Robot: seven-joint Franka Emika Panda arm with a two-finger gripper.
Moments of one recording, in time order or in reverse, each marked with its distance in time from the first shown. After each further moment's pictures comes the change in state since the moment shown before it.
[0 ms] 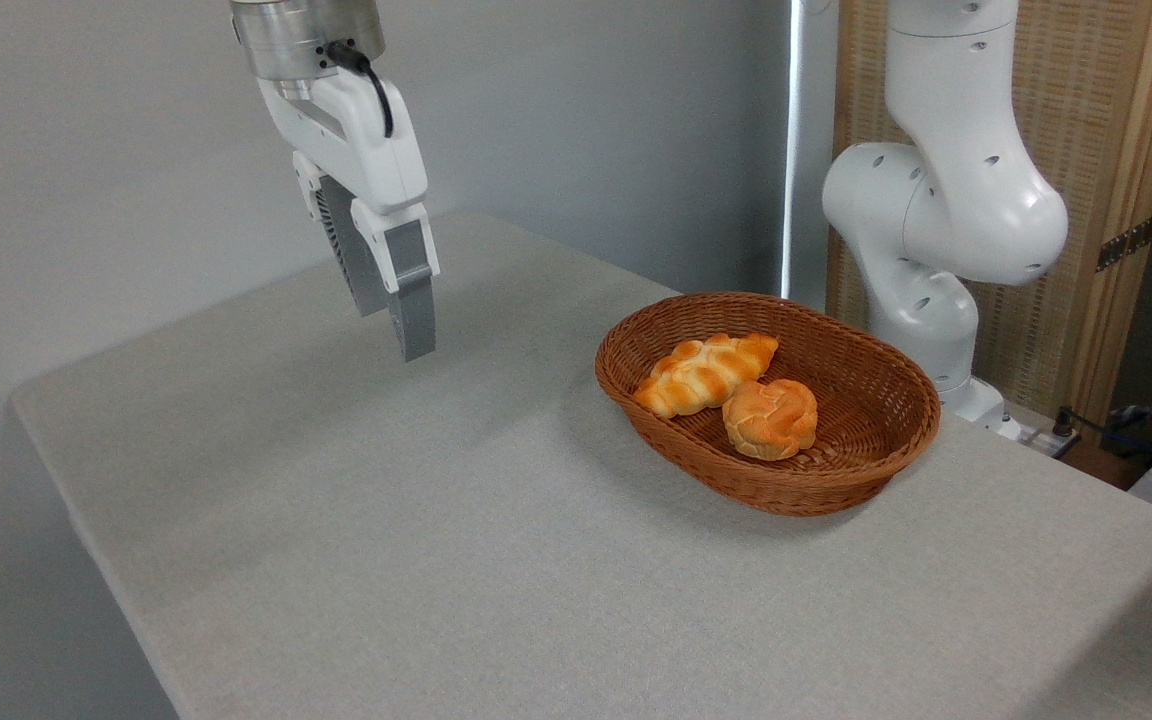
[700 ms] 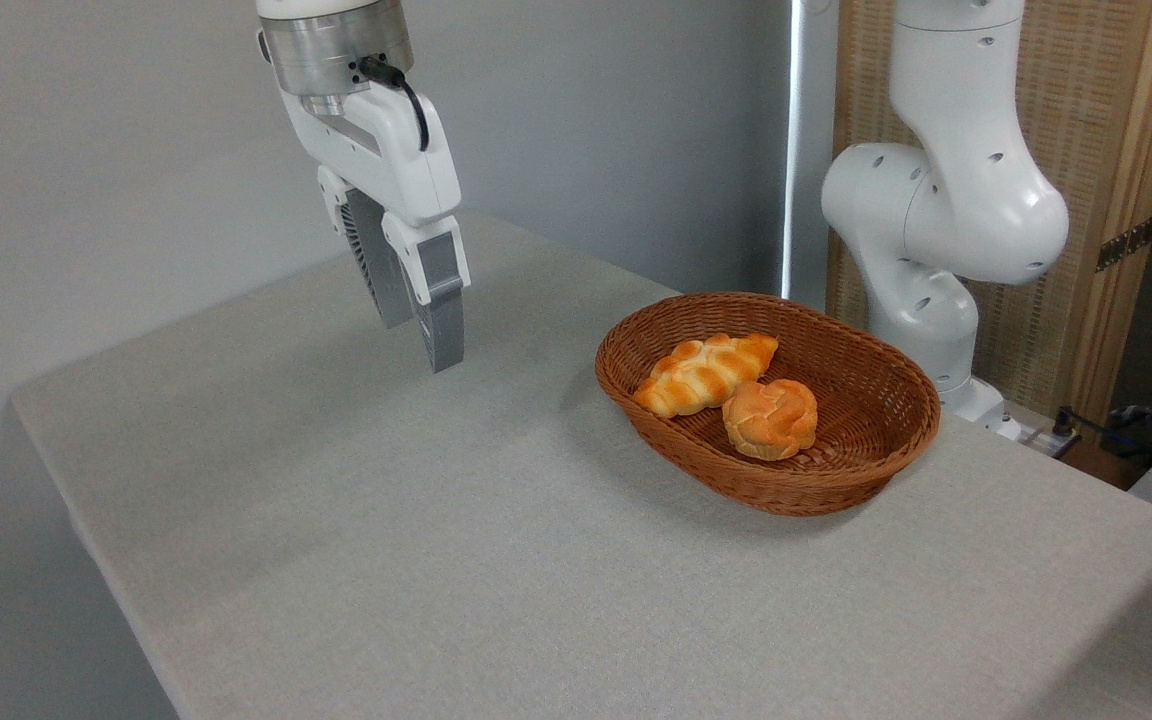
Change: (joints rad) arm 0.020 -0.050 0.000 -0.090 0.000 0.032 0.000
